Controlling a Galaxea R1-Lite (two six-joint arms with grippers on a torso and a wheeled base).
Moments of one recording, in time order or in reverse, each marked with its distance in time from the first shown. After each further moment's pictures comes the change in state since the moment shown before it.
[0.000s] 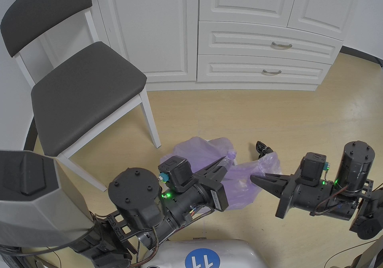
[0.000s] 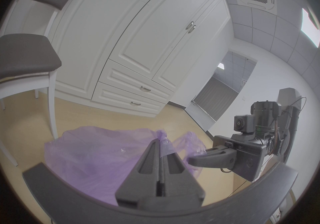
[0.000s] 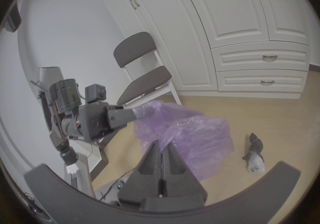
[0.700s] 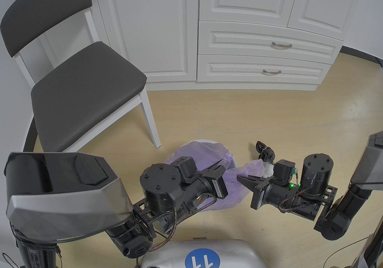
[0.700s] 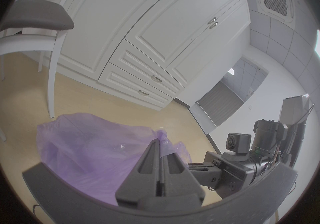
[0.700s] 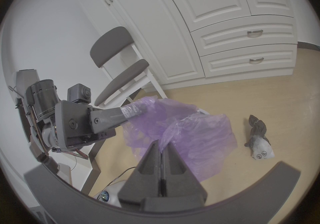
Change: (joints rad) left arm 0.093 0.216 -0.151 -0.001 -0.071 -0.160; right arm -0.070 0.403 -0.023 -0.346 -0.041 0.111
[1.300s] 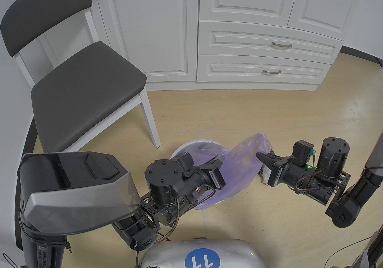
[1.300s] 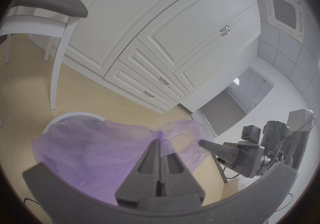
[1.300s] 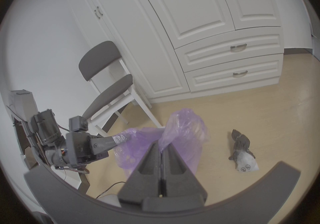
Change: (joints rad) left arm 0.042 0.073 -0.082 -0.003 0.000 -0.102; right arm -0.131 -0.074 -0.026 0.008 0.000 -0.010
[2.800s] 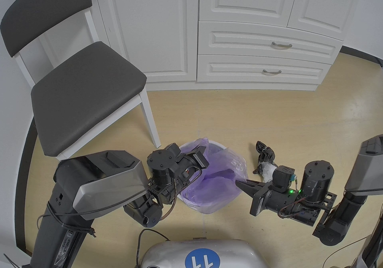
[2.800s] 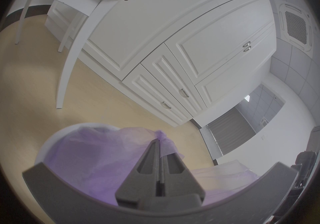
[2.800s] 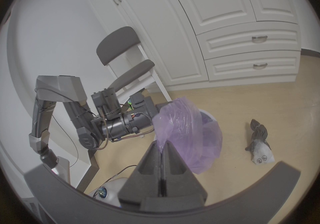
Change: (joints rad) left arm 0.168 0.249 -0.300 0.000 -0.024 -0.113; right arm 0.148 0.114 0.086 -0.131 0.007 -0.037
